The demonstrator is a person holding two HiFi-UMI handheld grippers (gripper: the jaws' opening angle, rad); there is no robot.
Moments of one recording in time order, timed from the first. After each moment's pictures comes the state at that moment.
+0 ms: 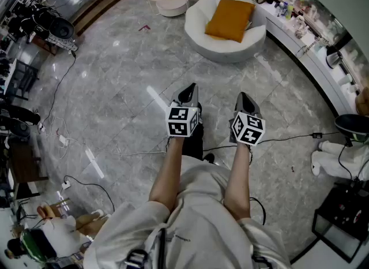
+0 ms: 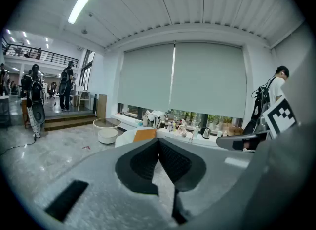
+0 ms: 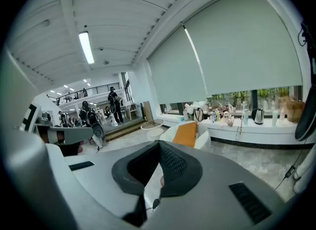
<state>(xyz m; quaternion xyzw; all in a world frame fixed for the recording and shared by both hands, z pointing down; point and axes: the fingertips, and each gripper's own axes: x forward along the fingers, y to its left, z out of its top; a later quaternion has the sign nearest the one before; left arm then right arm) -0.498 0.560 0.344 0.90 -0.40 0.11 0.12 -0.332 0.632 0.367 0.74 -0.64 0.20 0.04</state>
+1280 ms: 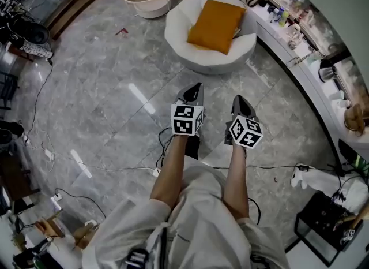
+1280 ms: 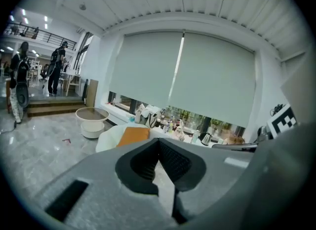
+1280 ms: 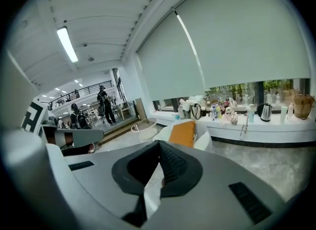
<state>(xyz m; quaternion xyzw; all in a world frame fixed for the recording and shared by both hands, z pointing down) -0.323 0.341 0.378 0.91 -0.35 0.11 0.18 -0.191 0.420 0.396 0.75 -0.62 0.24 0.03</state>
